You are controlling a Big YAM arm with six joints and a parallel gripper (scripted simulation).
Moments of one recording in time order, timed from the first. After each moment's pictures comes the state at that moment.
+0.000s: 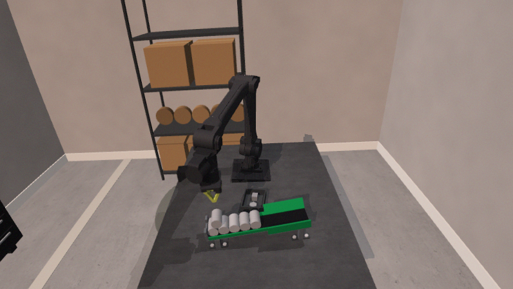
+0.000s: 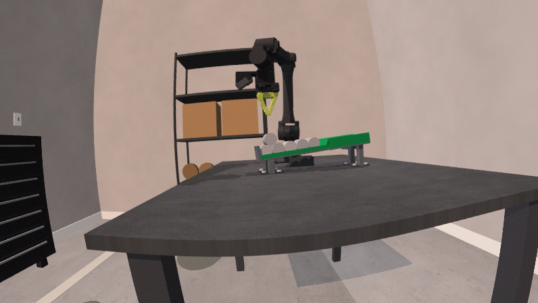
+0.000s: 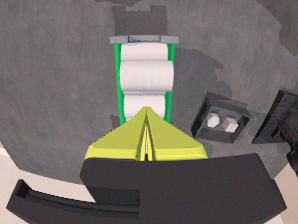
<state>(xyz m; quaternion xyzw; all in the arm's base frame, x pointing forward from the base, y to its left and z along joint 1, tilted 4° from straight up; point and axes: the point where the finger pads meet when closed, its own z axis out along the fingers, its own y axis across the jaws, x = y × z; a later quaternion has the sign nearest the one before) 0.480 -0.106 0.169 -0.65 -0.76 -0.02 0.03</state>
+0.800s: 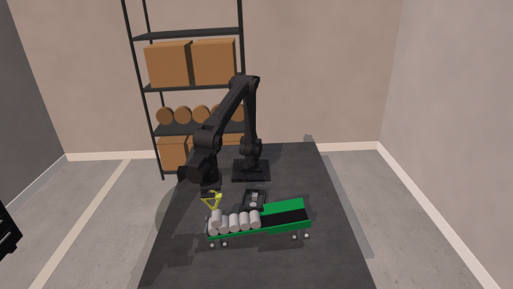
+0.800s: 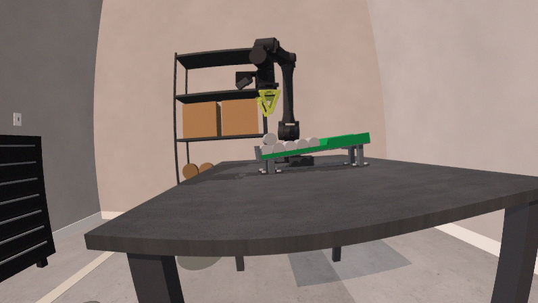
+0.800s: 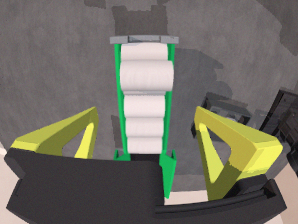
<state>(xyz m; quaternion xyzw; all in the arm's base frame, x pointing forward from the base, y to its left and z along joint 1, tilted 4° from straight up) 0.480 -0.106 0.169 -0.65 -0.76 -0.02 0.03</state>
